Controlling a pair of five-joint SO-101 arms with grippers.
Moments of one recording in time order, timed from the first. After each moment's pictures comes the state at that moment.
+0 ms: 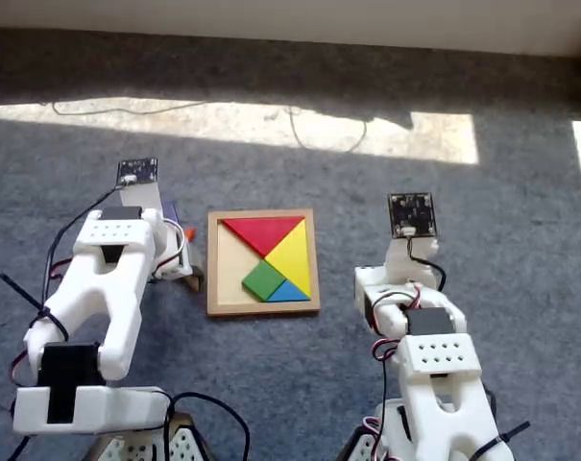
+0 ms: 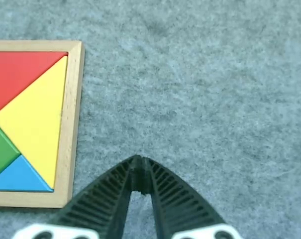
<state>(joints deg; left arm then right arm) -8.7 -3.1 40.5 56.0 13.8 -11.4 -49.8 72.9 35.9 1.7</state>
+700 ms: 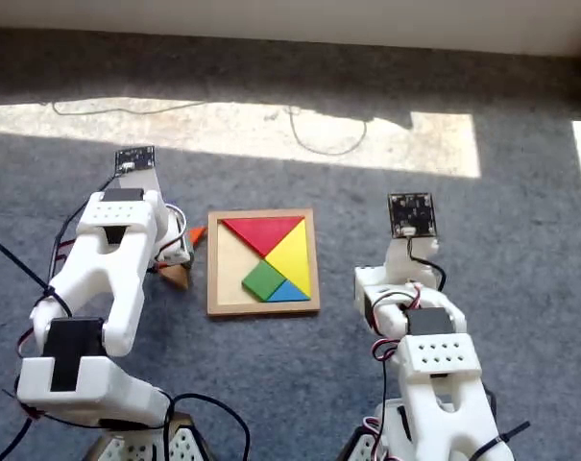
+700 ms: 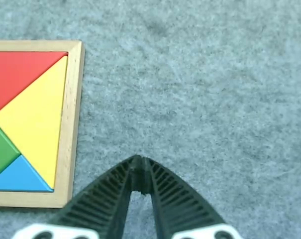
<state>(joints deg) -8.7 4.4 32.0 59.1 16.7 -11.4 -49.8 72.9 35.9 1.7</state>
